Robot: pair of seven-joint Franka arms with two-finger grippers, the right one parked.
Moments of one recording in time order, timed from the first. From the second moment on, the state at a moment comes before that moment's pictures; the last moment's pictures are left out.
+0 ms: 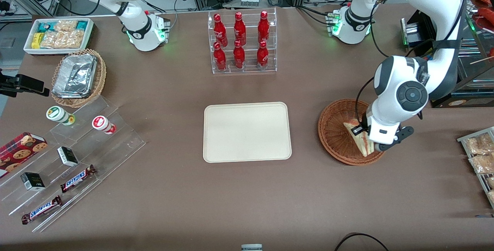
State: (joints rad) arm -0.15 0.27 -0.09 -1.93 0.06 2.10 -0.71
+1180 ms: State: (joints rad) arm -0.59 0.71 -0.12 -1.38 -0.03 1.98 -0.97
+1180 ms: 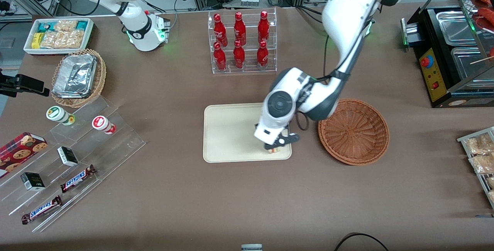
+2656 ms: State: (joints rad) arm -0.72 0.82 -0.10 -1.36 -0.03 2.13 -1.13
